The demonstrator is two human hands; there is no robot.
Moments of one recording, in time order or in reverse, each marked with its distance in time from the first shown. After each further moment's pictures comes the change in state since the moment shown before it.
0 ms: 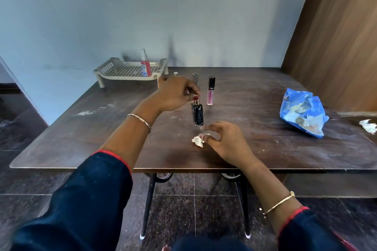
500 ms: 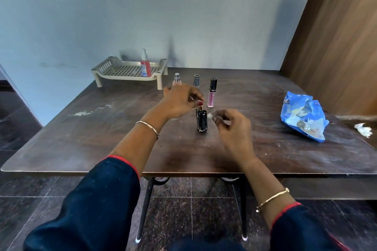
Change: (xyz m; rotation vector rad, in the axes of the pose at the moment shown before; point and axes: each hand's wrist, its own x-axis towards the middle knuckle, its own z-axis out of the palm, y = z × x) left_hand 0.000 -0.004 0.021 -0.160 -0.018 -0.084; right_hand 0.020 -0.002 0.003 0.108 0.389 -0.028
